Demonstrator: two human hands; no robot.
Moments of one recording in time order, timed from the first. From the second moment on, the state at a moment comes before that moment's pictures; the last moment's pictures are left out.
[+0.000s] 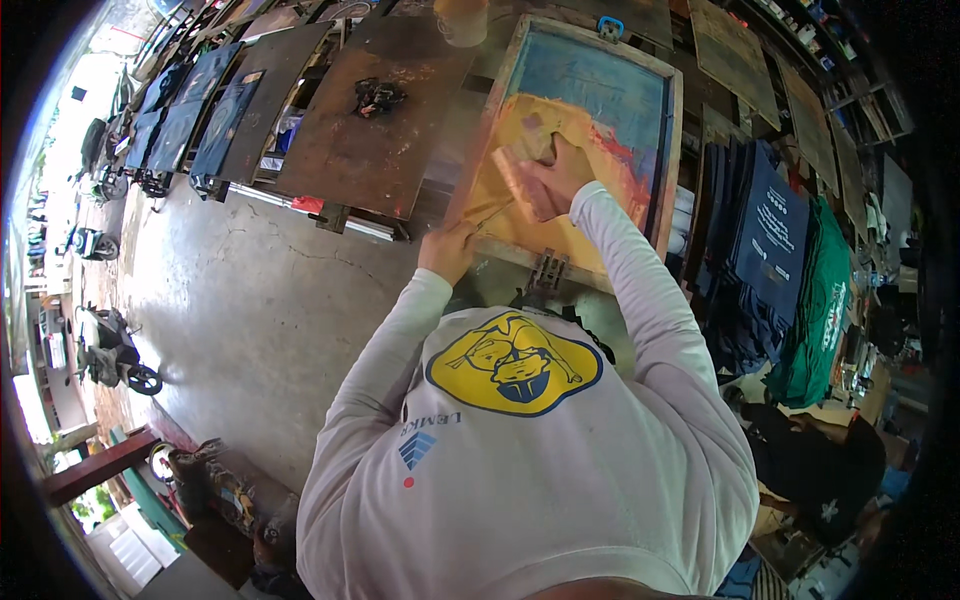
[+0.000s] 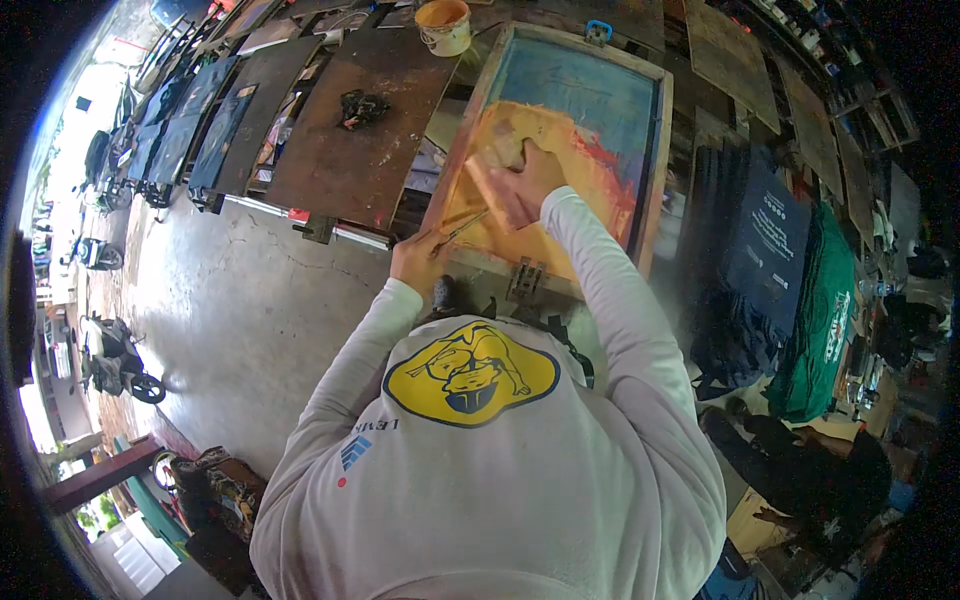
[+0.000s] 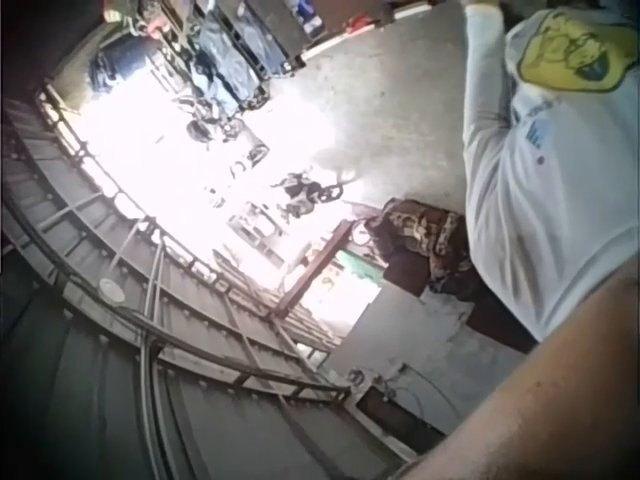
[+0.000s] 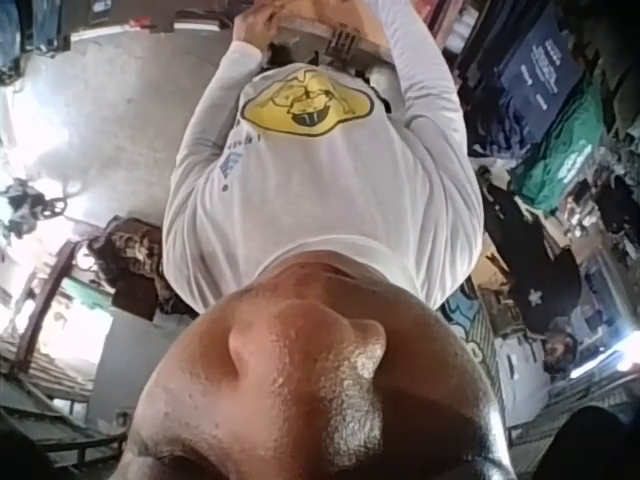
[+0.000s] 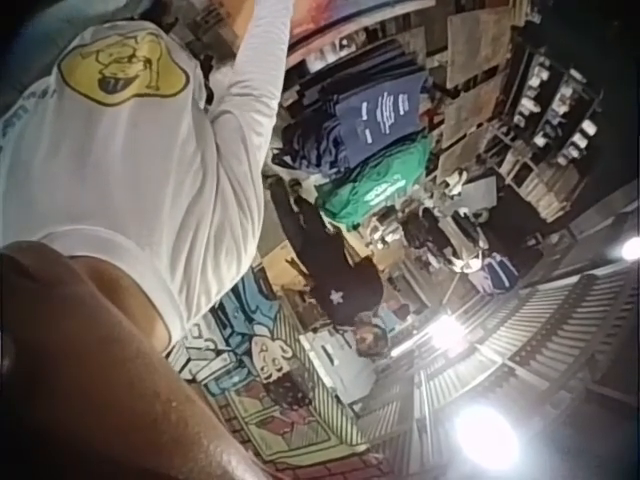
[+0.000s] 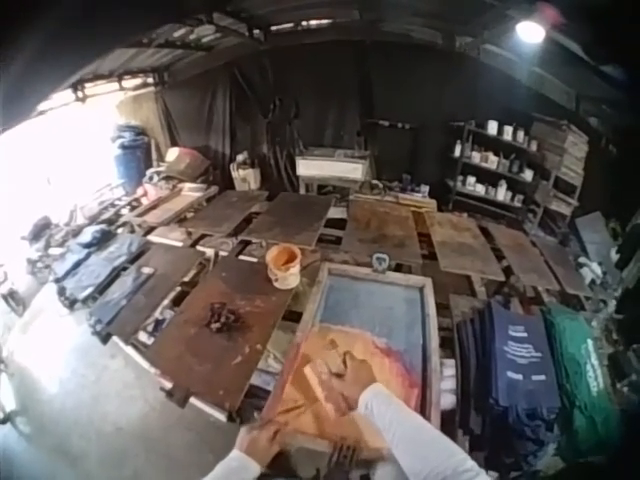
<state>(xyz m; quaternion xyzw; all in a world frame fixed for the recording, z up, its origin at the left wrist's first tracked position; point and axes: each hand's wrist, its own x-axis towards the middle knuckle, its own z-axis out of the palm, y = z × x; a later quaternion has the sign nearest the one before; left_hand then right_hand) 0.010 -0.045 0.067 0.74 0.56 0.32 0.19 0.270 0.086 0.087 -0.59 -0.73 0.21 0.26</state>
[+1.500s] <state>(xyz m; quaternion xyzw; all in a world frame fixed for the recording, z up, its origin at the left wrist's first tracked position) 0.139 0.040 0.115 0.23 0.33 0.26 0.88 0.373 -0.090 0.126 -0.33 0.00 0.54 0.77</state>
